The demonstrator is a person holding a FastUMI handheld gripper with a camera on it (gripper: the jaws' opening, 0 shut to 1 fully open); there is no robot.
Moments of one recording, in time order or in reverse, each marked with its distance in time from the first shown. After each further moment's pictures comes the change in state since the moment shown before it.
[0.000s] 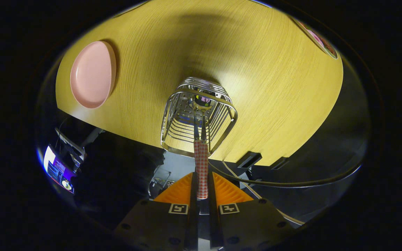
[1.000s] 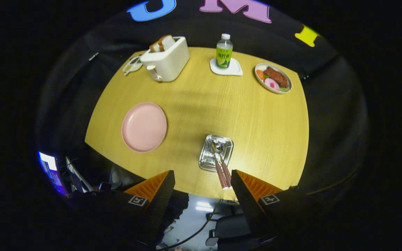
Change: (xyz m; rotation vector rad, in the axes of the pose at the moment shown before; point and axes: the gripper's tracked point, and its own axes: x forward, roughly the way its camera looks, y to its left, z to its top) arm -0.108 0.047 -0.029 0.105 -1.002 0.040
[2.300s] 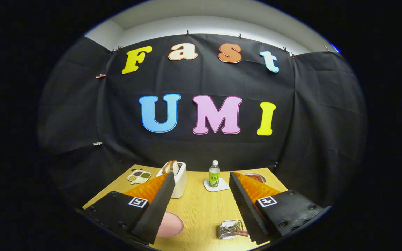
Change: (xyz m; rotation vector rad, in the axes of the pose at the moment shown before) arm -0.141 0.067 0.102 0.098 -1.068 -0.168
